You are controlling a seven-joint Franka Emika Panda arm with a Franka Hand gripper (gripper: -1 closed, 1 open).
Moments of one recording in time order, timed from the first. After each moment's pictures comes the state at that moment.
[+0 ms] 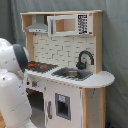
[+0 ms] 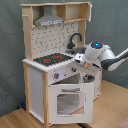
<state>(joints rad) -0.26 -0.28 1.08 -2.34 -0.39 2.43 -0.22</state>
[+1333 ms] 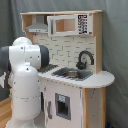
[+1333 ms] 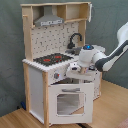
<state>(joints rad) -0.26 0.05 1.09 -2.28 -0.39 2.43 -0.49</state>
